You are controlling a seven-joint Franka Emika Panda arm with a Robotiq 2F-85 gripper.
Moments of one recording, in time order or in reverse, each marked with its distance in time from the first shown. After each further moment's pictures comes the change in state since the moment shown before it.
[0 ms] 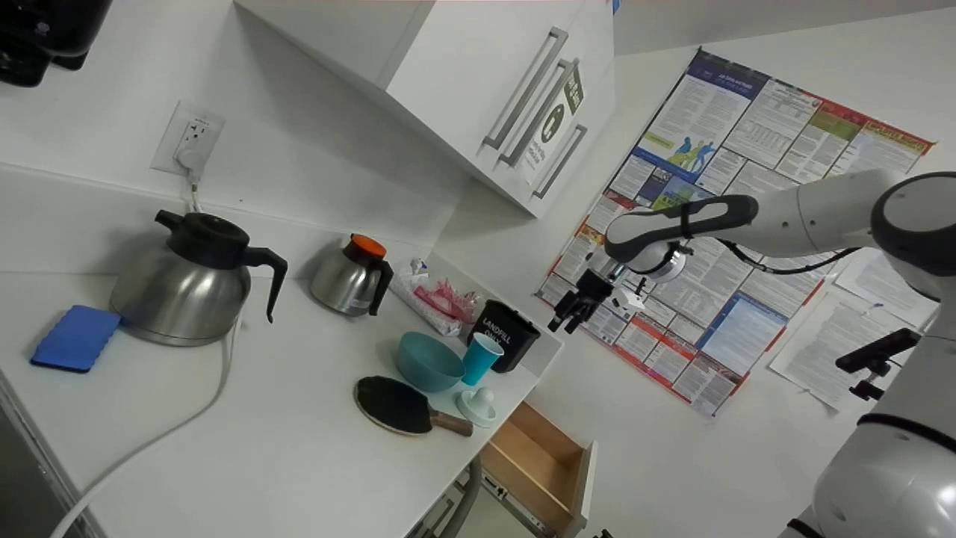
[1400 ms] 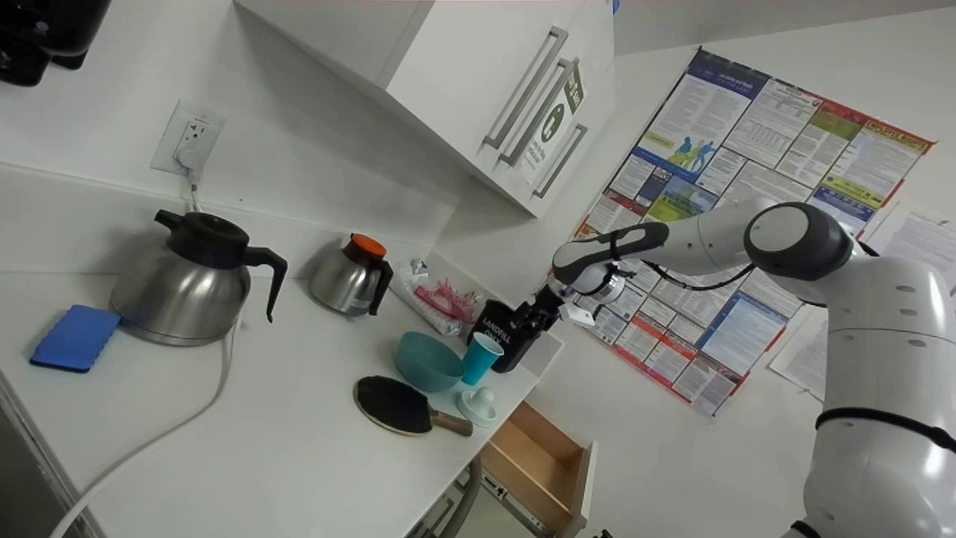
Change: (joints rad) arm -0.109 0.412 0.096 0.313 0.091 0.190 0.057
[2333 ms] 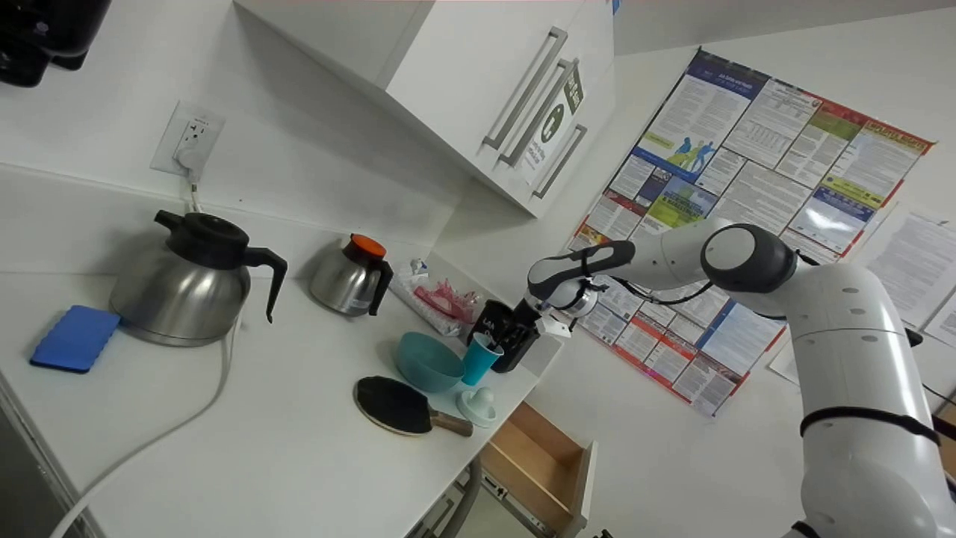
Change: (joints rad) arm -0.023 0.194 0.043 0.156 -0.018 0.002 0.000
